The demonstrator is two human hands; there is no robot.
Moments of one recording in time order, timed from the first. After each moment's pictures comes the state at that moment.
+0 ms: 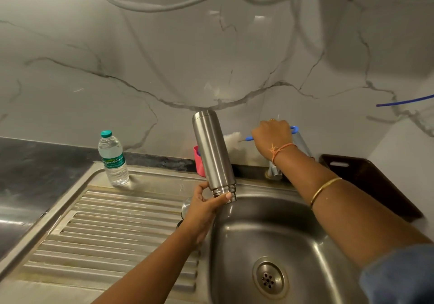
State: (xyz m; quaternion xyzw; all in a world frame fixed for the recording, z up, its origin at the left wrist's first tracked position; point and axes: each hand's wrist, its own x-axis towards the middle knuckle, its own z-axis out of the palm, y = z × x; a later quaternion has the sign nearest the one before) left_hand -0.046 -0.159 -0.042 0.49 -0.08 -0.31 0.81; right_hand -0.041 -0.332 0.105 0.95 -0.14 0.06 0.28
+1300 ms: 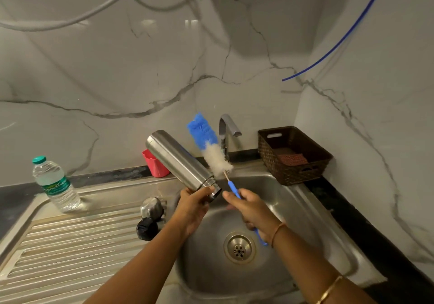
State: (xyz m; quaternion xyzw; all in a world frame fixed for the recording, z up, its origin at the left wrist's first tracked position) left_hand -0.106 -0.207 -0.041 0.51 -0.07 -0.40 0.76; right_hand -0.236 -0.301 -0.015 0.67 -0.34 0.13 -0.65
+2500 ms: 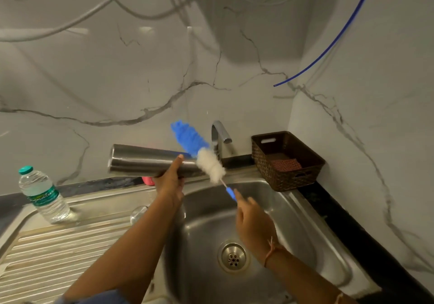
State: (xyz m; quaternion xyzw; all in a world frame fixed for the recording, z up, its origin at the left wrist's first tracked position) left_hand -0.070 -0.248 0.007 0.47 0.07 -0.21 0.85; right_hand -0.249 -0.317 -0.047 0.89 -0.30 0.30 -0.17
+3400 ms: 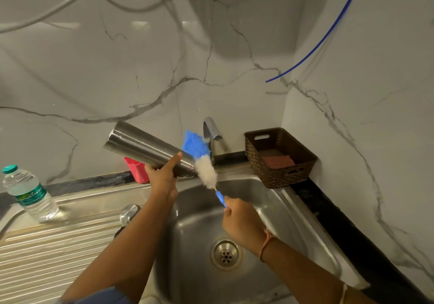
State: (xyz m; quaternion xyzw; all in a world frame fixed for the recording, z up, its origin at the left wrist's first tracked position) left_hand -0.067 -0.264 -0.002 0.49 0.00 -0.18 0.85; right_hand -0.255 -0.311 -0.004 0.89 -0.32 0.12 -0.32
